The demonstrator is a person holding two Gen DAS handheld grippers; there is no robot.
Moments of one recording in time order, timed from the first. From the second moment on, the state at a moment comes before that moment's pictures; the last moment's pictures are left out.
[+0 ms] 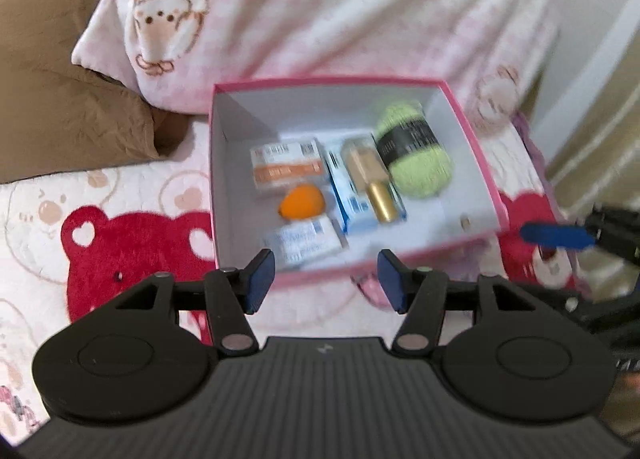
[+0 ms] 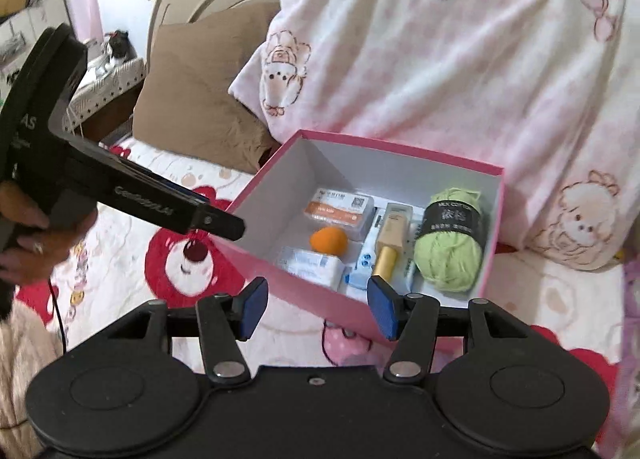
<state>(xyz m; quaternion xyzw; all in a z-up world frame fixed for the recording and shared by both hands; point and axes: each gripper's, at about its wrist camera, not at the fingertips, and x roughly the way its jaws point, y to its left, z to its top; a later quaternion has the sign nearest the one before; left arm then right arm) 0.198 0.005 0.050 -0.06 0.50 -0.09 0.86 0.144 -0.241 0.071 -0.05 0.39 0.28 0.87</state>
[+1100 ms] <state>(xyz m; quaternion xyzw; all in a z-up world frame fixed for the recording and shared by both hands) 0.135 -0.064 -0.040 -0.13 0.43 -0.16 0.88 0.059 -0.280 -0.040 -0.13 0.34 0.24 0.90</state>
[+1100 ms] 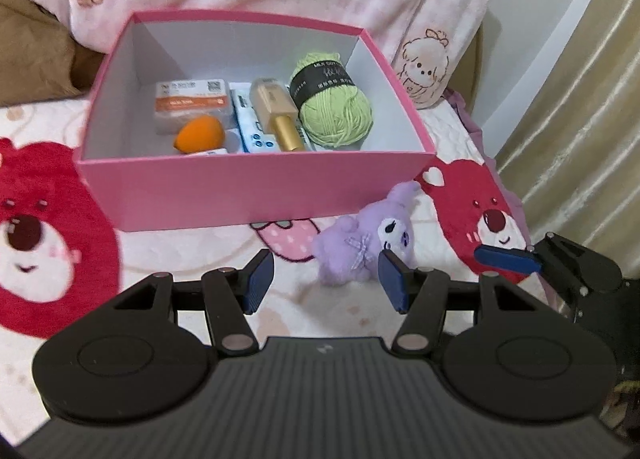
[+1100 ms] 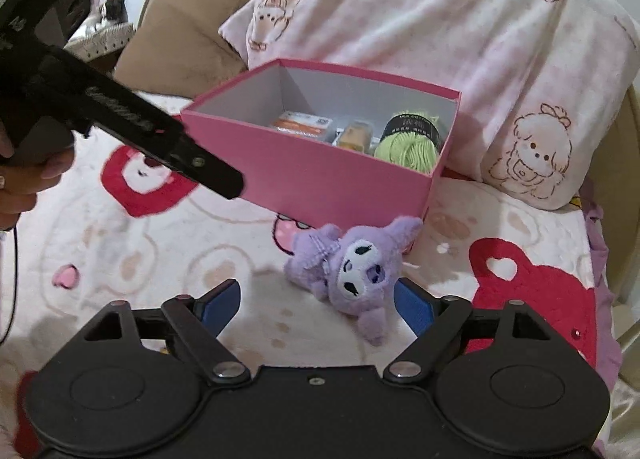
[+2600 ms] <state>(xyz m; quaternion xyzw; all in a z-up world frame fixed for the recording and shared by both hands) 0.157 -0.068 -0.137 -0.28 0.47 -0.20 0.82 0.087 -0.247 -0.107 -0.07 0.41 0.19 0.89</state>
